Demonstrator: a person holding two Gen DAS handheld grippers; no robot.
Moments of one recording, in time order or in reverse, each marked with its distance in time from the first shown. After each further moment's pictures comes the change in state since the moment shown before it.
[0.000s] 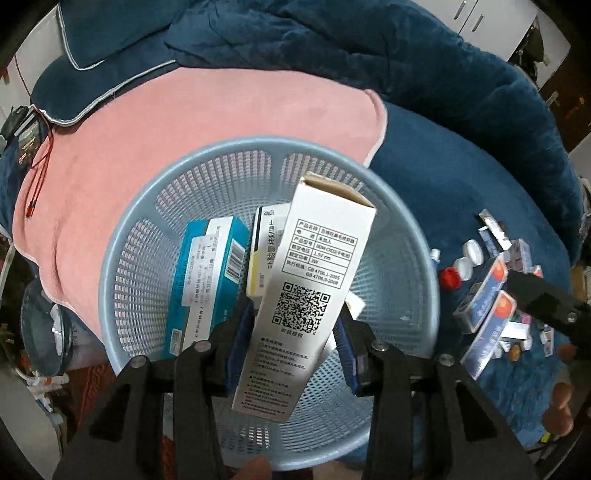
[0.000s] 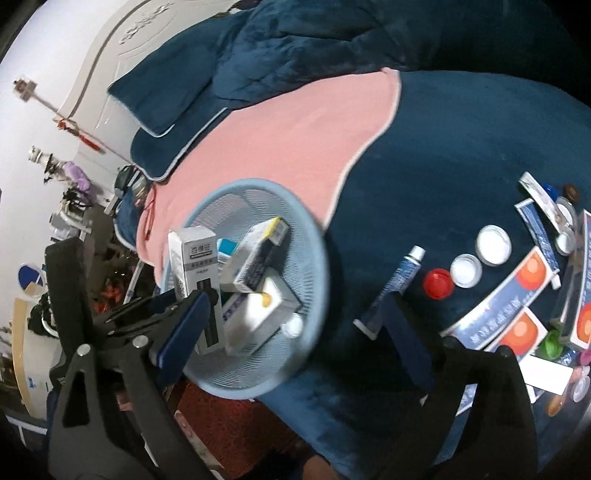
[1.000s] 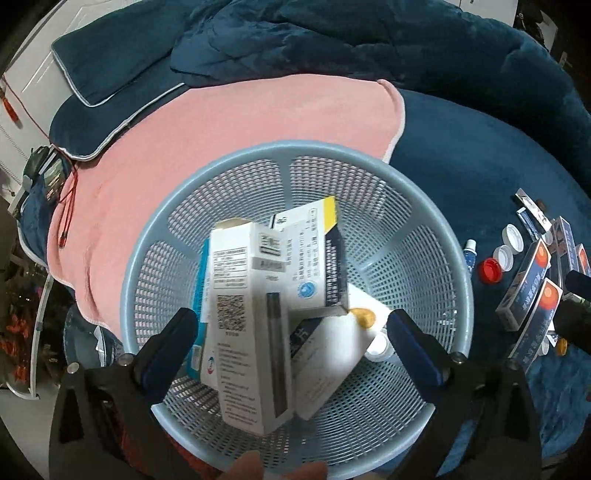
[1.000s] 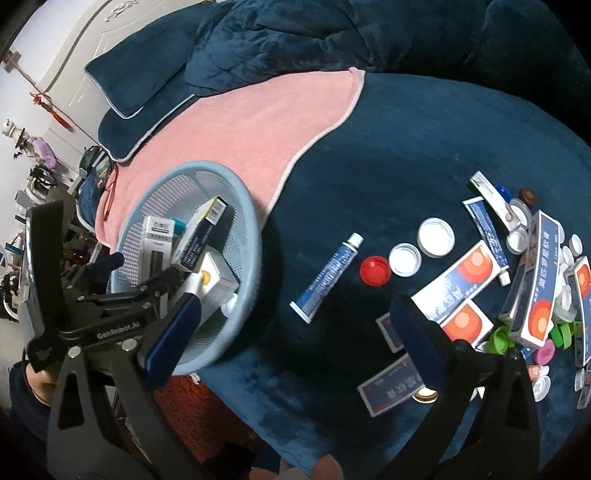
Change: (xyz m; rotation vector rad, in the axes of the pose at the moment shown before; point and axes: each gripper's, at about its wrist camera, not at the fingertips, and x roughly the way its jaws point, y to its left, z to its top) left arm 0.009 -0.027 0.001 0.099 -0.032 0.189; right arm -0.010 -0.019 -0.015 -0.065 0.025 -0.168
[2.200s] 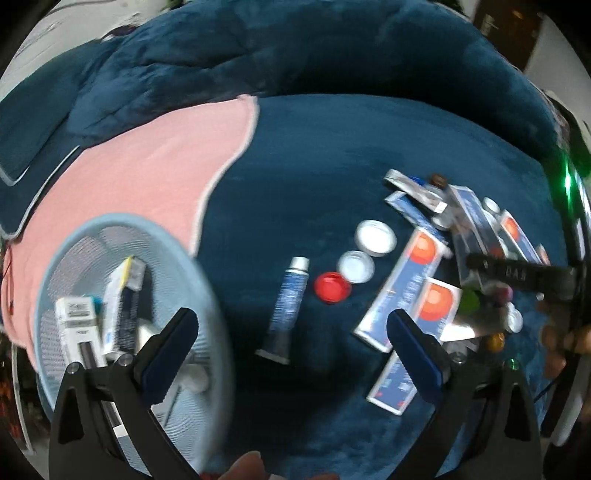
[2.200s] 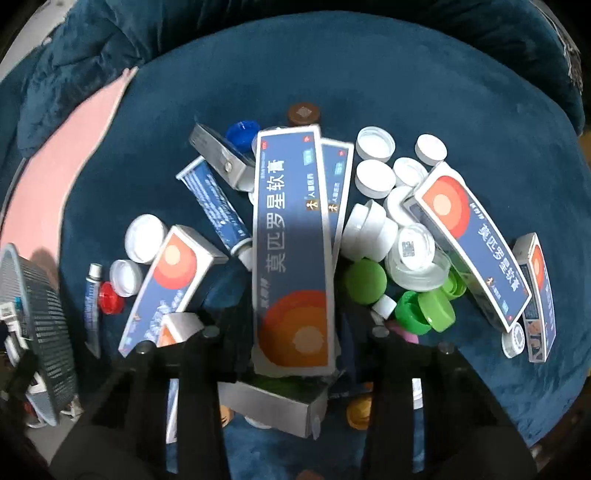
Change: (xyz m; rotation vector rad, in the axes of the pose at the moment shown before) left arm -0.023 -0.163 0.009 0.227 -0.048 -0.199; right arm 0.011 -0.186 -0.008 0.349 0.067 -0.359
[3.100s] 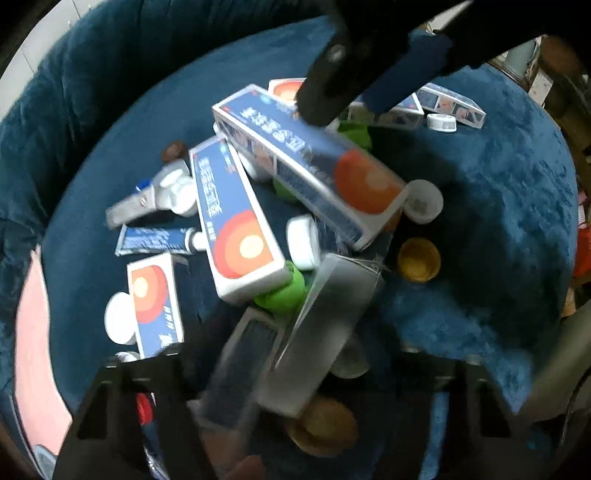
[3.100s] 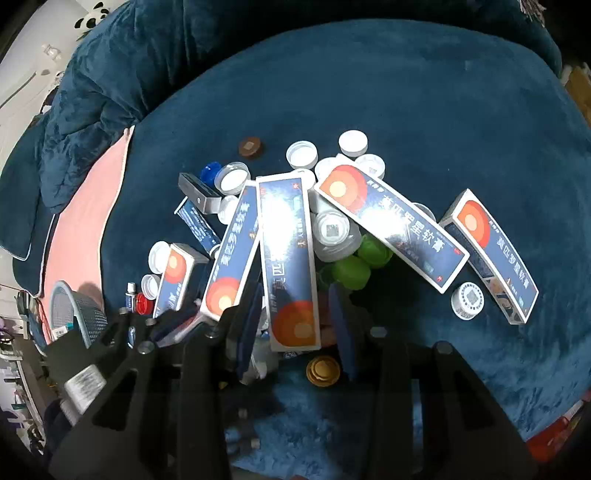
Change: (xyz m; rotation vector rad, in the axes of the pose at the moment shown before) left arm 0.071 -0.182 -0.035 0.813 0.044 -0.253; right arm -0.056 -0.081 -0.010 0.187 -0.014 0.138
